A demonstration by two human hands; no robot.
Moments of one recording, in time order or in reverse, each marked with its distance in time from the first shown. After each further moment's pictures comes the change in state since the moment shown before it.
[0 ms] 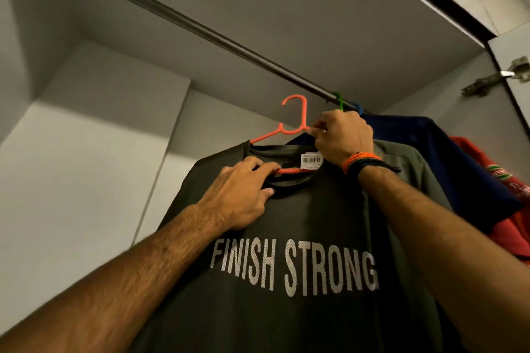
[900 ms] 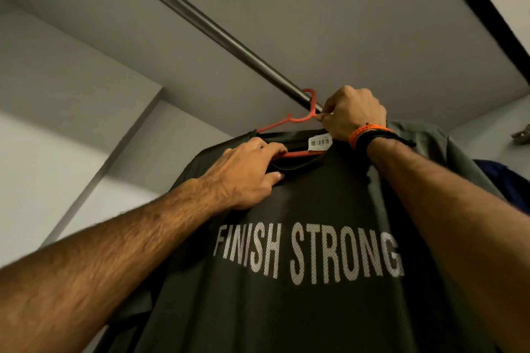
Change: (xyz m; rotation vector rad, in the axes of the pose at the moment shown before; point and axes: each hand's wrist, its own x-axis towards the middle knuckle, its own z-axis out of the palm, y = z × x) left_hand 0.172 -0.062 0.052 -0.110 0.231 0.092; right_hand 0.151 0.019 0.063 -0.138 0.120 -0.018
